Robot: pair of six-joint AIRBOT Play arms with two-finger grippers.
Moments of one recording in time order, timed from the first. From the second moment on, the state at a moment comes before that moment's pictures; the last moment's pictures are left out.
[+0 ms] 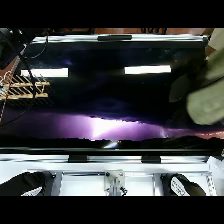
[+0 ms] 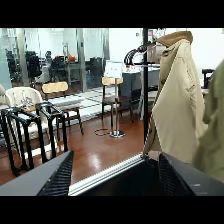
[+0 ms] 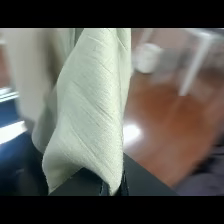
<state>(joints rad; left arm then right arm) -0.64 -1.15 1.69 1.23 -0.31 -1.21 -0.34 -1.04 1.84 -2.06 1.04 1.72</state>
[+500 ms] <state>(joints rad) -0.64 -1.15 1.69 1.23 -0.32 -1.21 -0.55 -1.14 1.84 -1.99 0.84 1.83</state>
